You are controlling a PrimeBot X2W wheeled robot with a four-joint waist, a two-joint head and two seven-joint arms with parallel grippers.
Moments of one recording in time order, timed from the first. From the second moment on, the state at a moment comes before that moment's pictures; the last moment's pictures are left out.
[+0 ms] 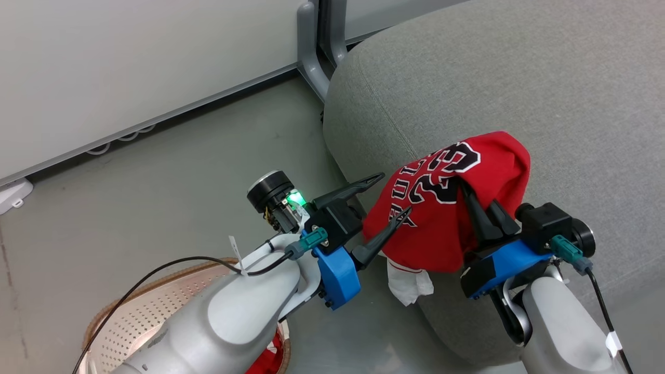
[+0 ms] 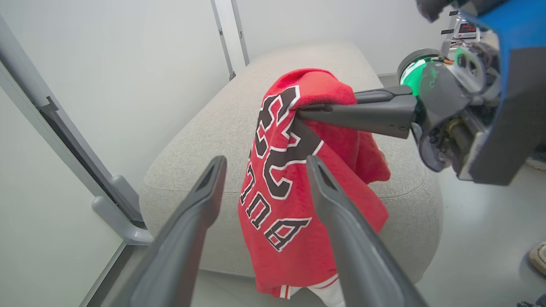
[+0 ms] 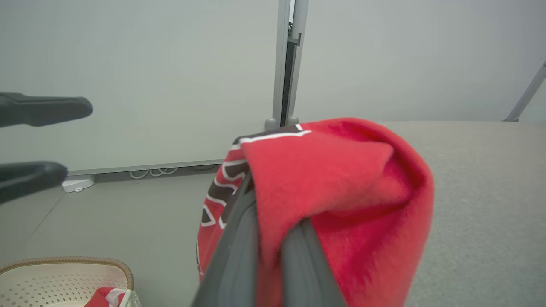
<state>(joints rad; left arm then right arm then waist) -0.86 0.12 -1.04 0.61 -0.39 -0.13 -0.26 -0.44 -0.14 0.22 0.51 0.12 0.13 -0.26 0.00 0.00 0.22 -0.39</state>
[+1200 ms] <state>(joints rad) -1.07 0.27 -1.04 0.41 -0.33 -0.10 -0.18 -0.94 -0.38 -0.31 0.27 0.13 0.13 -0.26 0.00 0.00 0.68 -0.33</state>
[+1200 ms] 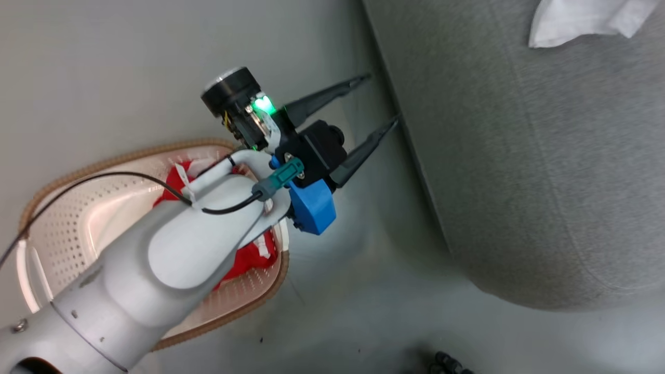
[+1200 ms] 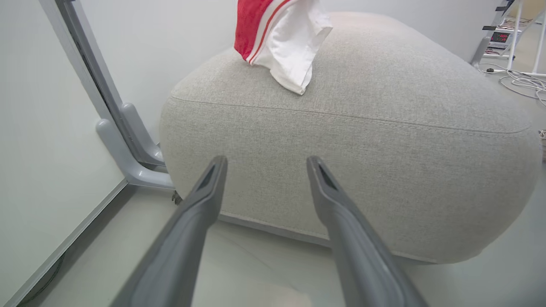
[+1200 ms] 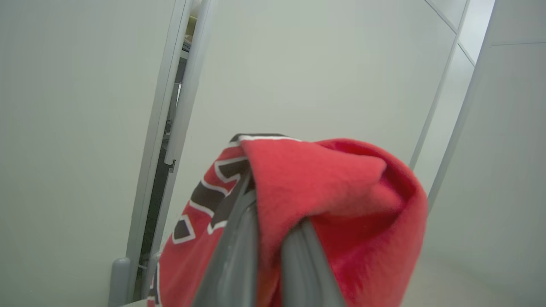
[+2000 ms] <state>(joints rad) -1.10 0.35 -1.04 0.31 -0.32 -0.07 -0.14 -0.92 -0.35 -0.38 0.67 0.12 0.13 -0.26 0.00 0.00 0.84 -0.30</state>
